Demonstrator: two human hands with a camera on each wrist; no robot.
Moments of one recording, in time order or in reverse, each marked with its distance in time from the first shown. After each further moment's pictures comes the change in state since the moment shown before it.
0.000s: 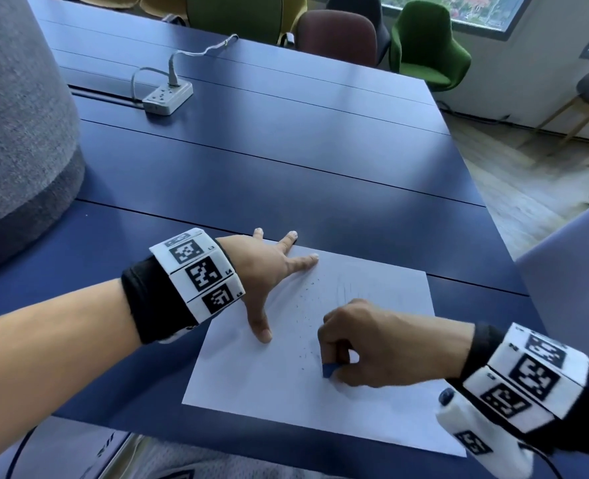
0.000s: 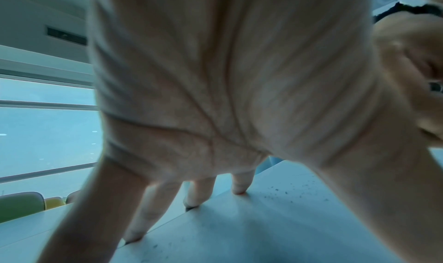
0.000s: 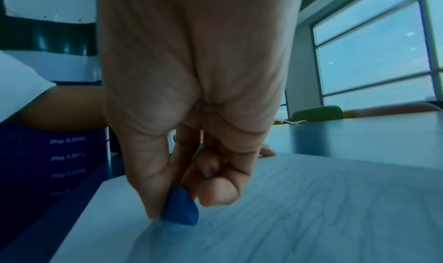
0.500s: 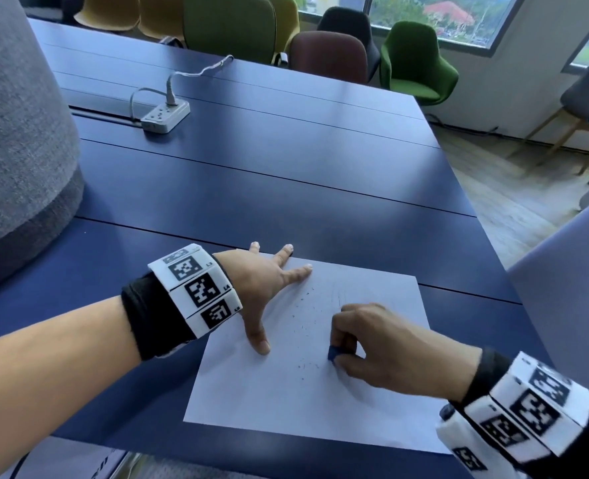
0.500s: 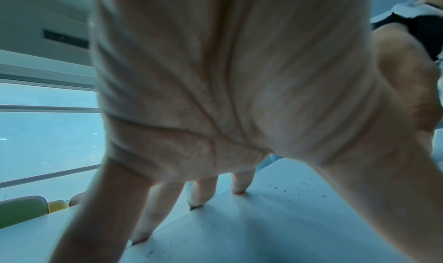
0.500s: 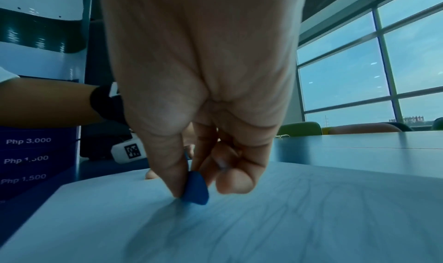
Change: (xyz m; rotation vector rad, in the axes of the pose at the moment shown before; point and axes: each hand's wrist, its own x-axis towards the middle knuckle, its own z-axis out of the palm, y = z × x) left_hand 0.002 -0.001 0.000 0.003 0.012 0.005; right_hand -0.011 0.011 0.007 -0.030 0.264 0.103
